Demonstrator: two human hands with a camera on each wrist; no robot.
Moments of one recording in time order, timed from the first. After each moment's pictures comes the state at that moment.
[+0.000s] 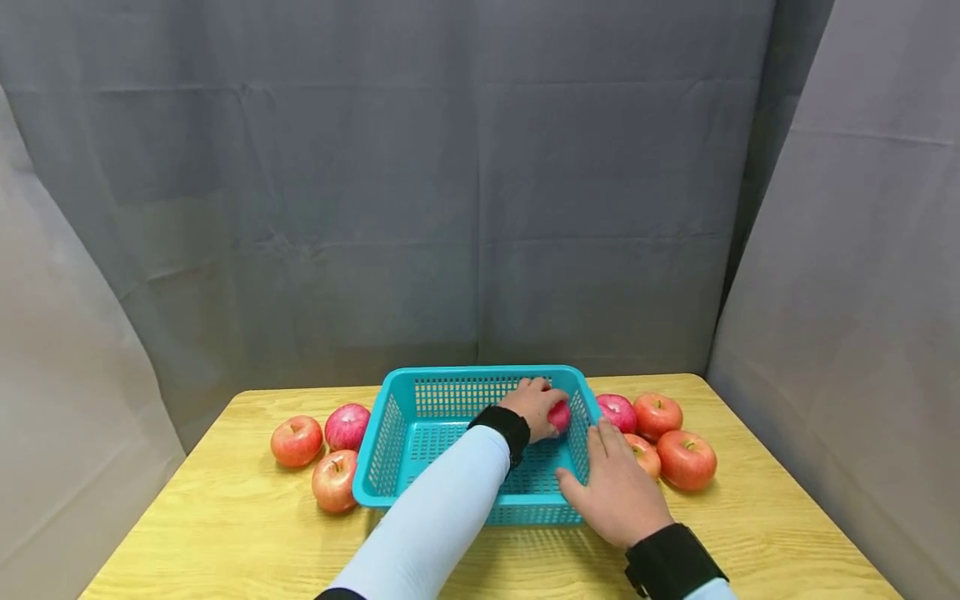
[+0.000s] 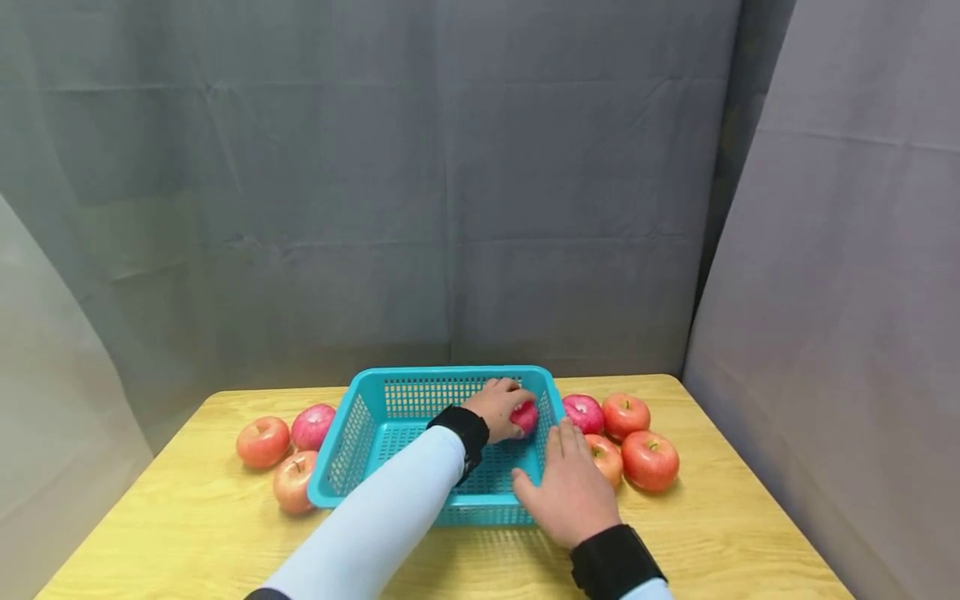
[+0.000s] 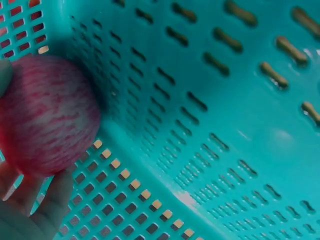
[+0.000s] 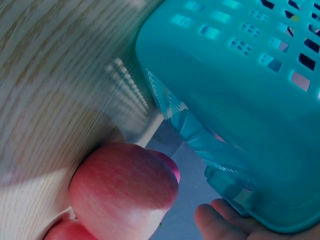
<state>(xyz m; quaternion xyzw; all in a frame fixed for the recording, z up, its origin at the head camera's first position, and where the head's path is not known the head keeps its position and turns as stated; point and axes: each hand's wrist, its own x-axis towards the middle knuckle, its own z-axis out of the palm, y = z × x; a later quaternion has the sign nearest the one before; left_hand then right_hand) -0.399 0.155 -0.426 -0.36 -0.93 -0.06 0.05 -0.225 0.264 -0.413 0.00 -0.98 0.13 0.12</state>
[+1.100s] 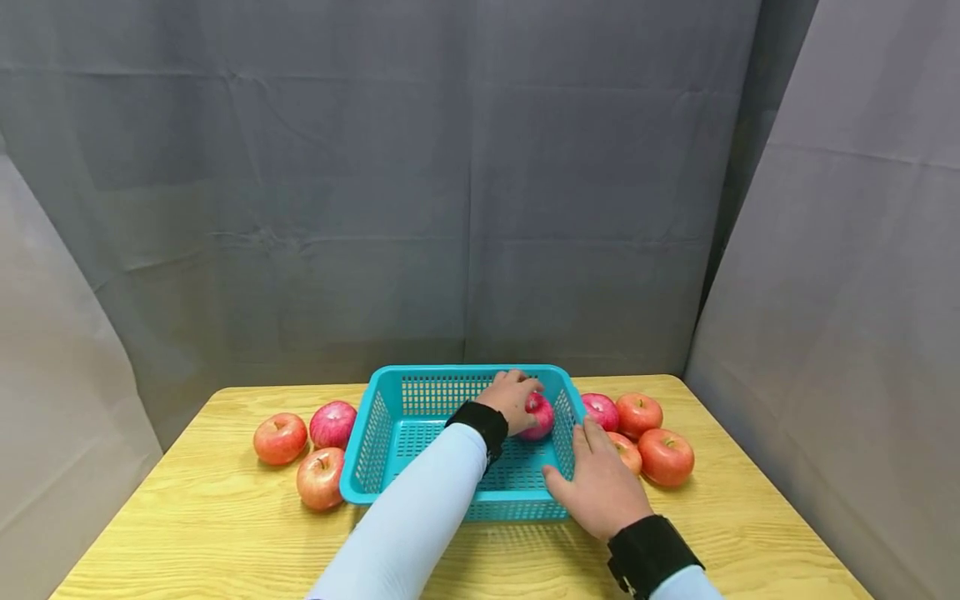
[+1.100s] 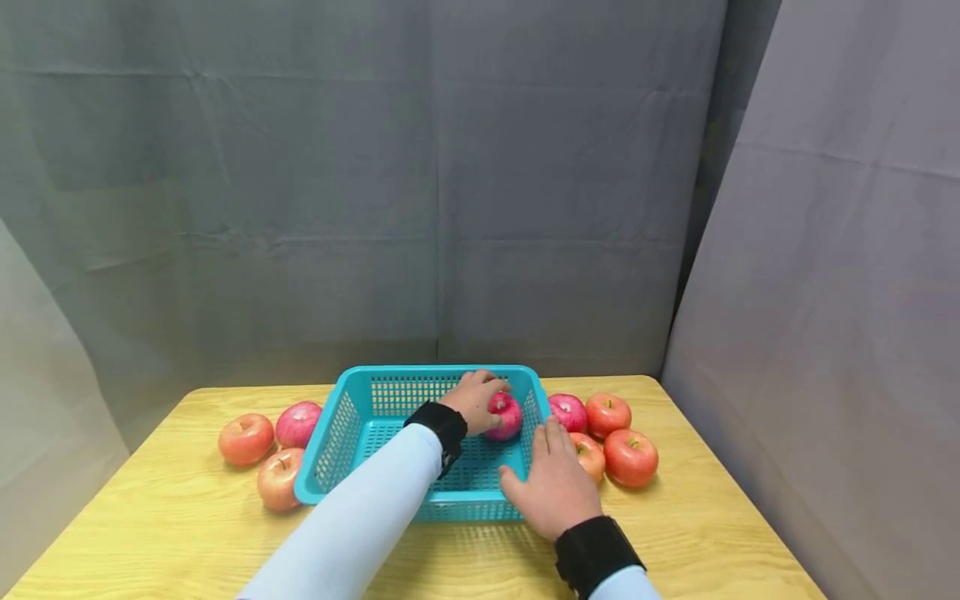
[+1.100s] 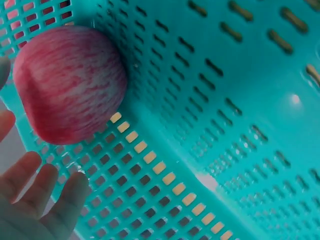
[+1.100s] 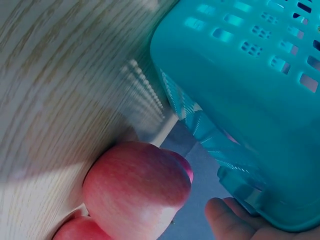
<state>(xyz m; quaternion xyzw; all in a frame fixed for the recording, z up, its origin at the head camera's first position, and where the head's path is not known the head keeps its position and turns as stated) -0.380 0.134 -0.402 -0.35 -0.92 -0.14 0.06 -0.221 0.264 -0.410 -0.02 -0.98 0.14 0.12</state>
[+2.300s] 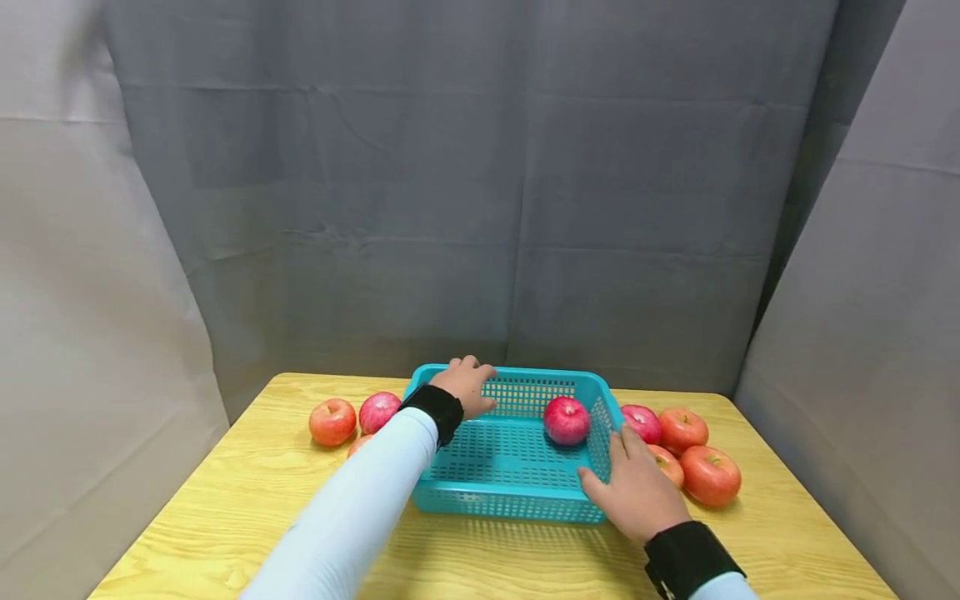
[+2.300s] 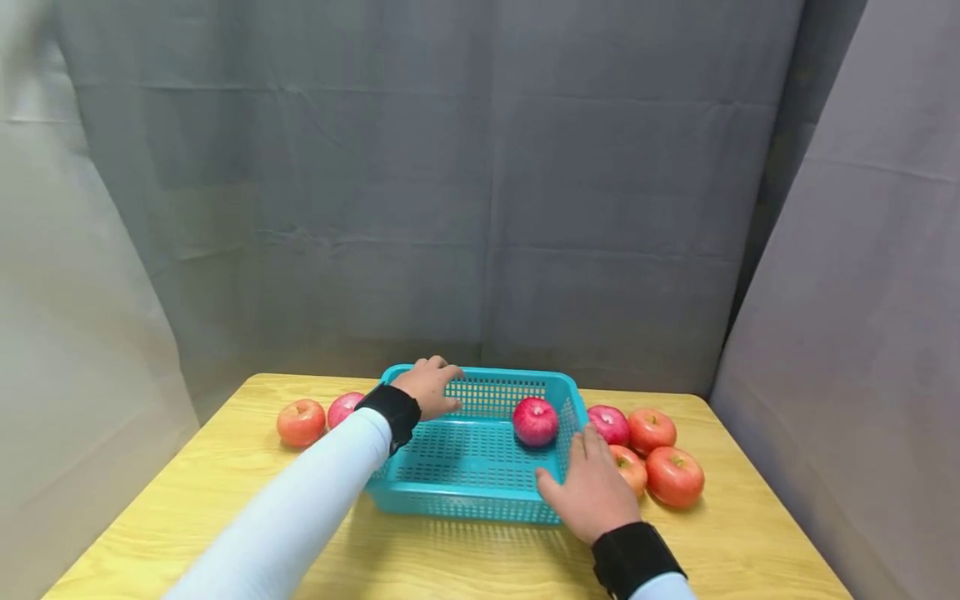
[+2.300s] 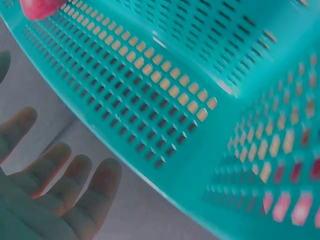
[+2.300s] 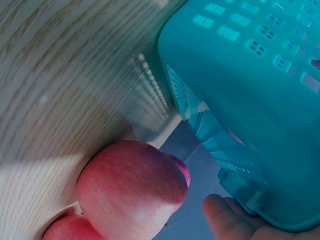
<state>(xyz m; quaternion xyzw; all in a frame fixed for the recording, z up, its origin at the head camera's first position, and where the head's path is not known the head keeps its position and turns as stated) -0.385 0.039 -0.353 -0.28 -0.95 -0.11 0.06 -0.239 0.298 -0.406 0.00 -0.99 0.12 0.11</state>
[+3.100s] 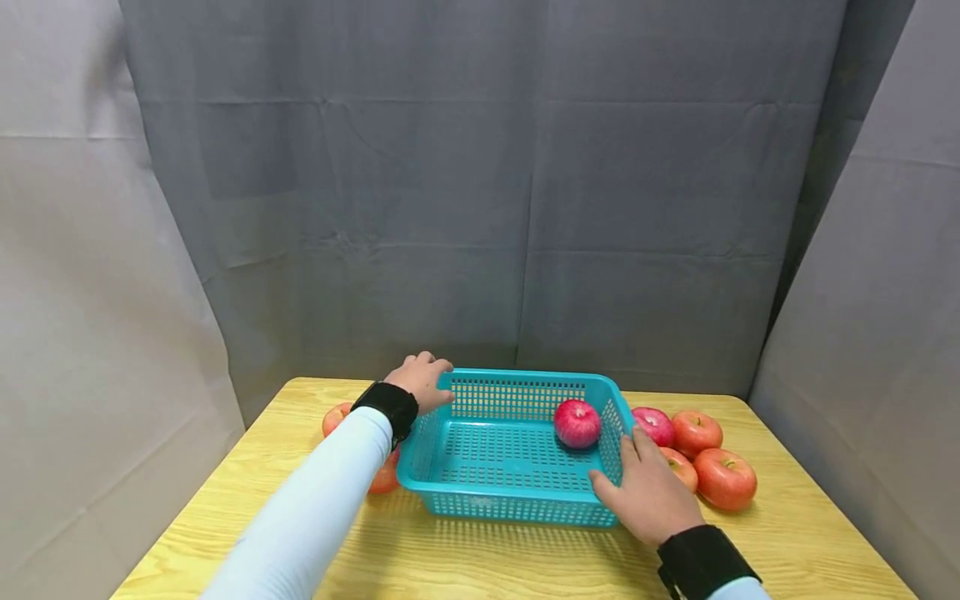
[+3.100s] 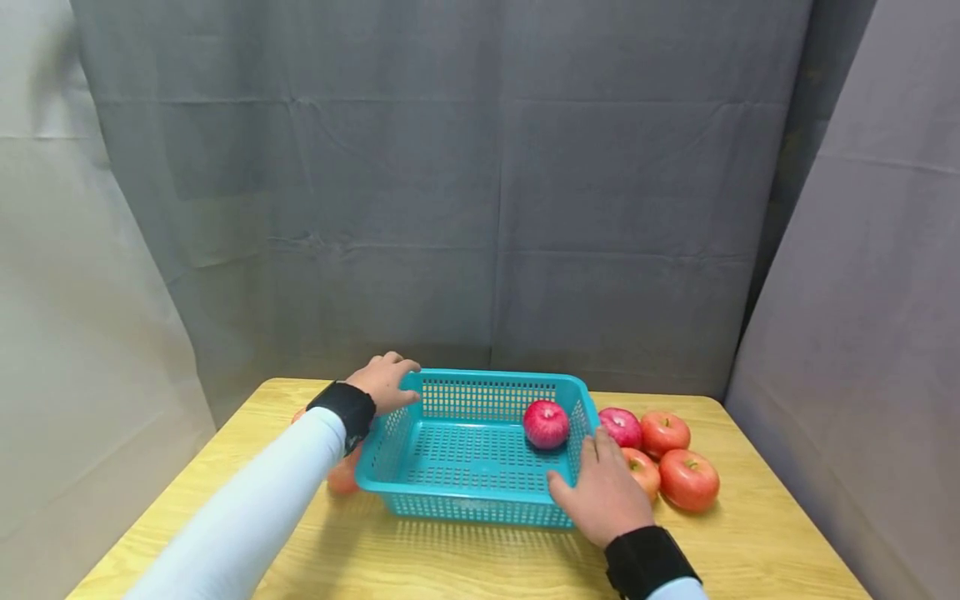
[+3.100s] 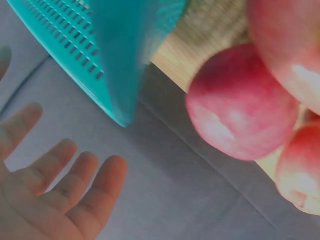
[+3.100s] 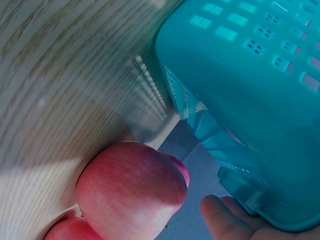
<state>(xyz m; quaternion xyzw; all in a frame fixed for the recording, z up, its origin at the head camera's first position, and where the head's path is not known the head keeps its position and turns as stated) -0.401 -0.033 -0.345 -0.23 -0.96 -0.12 0.06 -0.242 0.301 -0.406 -0.01 -0.99 0.12 0.10</state>
